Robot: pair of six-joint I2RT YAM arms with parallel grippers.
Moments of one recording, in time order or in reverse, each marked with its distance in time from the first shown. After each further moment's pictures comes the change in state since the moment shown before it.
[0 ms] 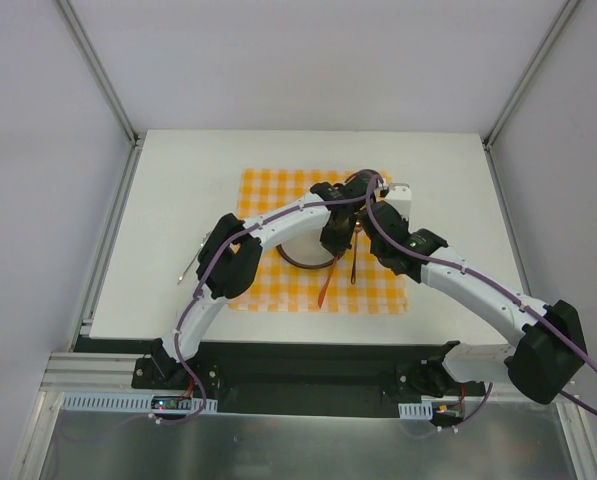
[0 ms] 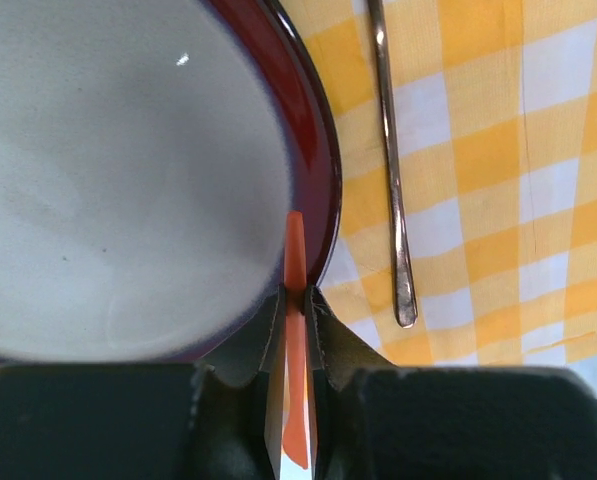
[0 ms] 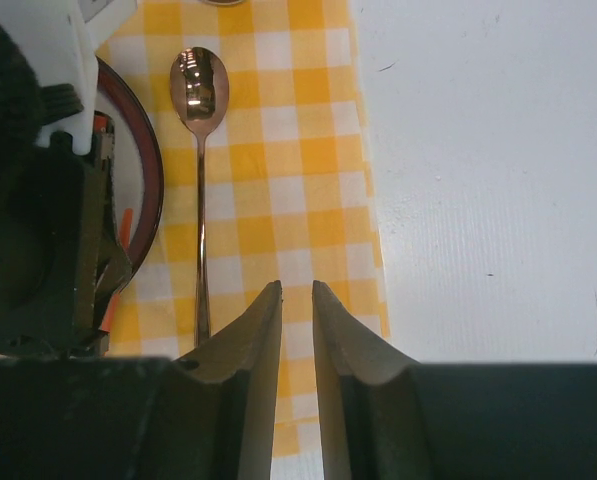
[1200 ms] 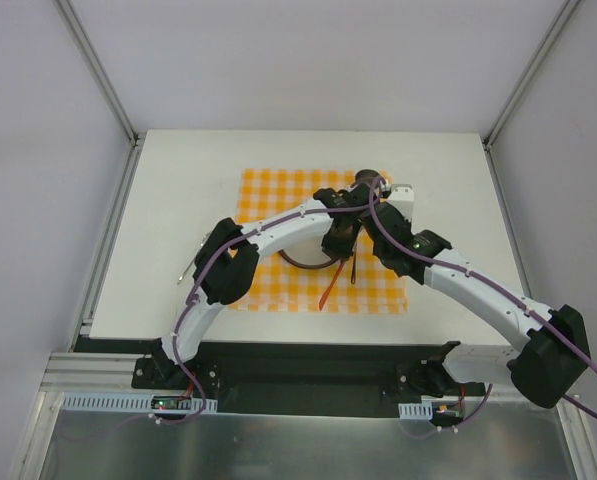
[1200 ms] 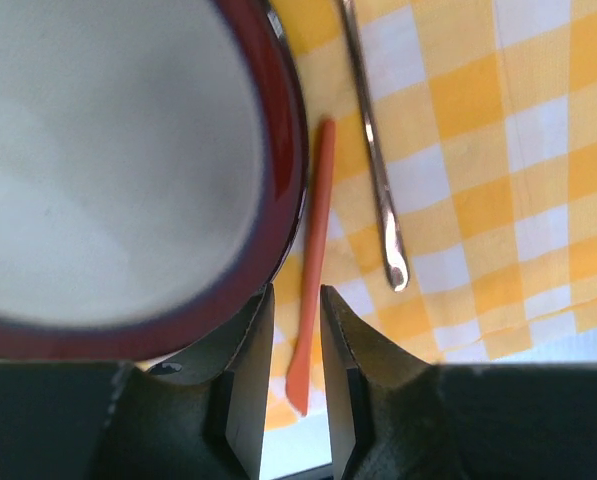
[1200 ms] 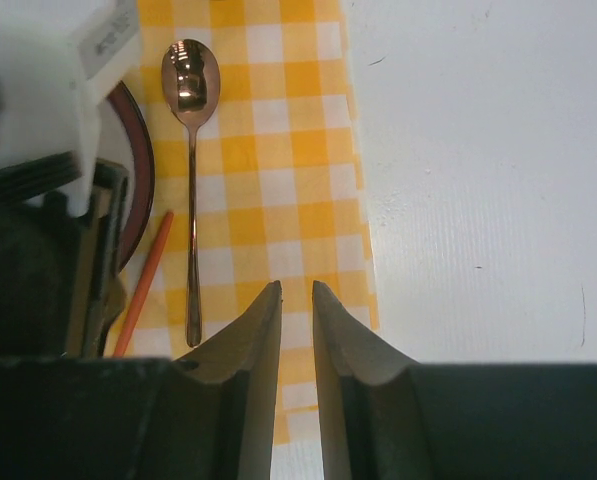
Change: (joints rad) left arm -0.050 -0.030 -0.024 -0.005 -0.031 0.020; right arm 0.000 -0.027 0.000 -0.032 0.000 -0.005
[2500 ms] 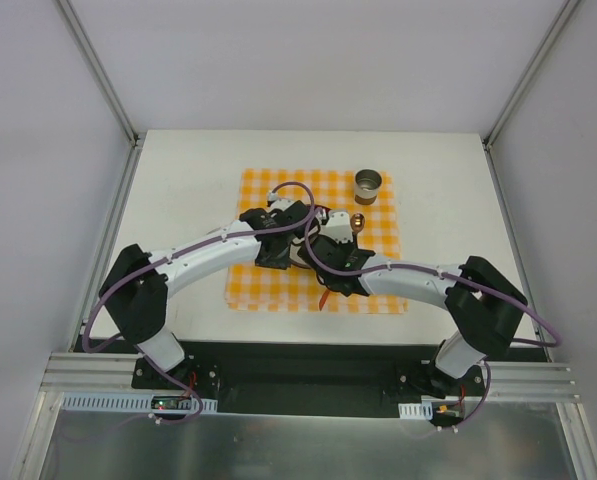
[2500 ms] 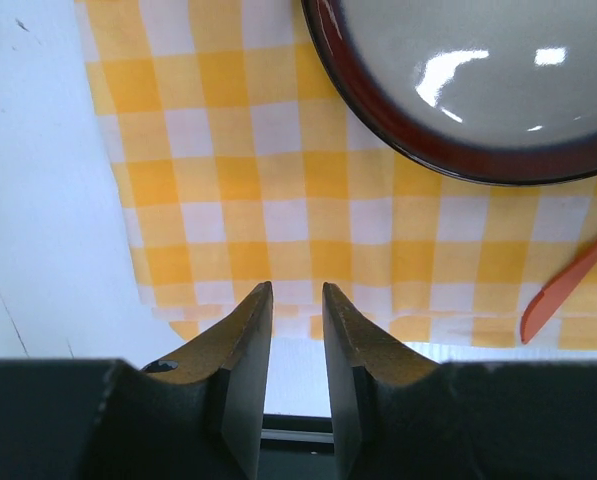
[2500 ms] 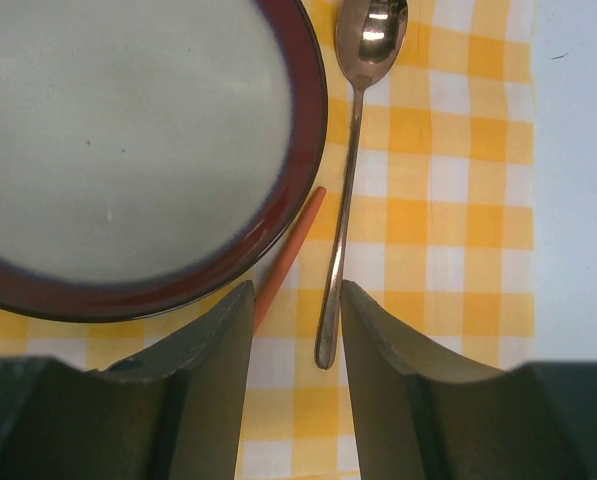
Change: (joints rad) left arm 0.047 -0.632 -0.711 0.028 -0.369 -0.187; right arm 0.287 0.380 -0.006 0.251 0.161 0.083
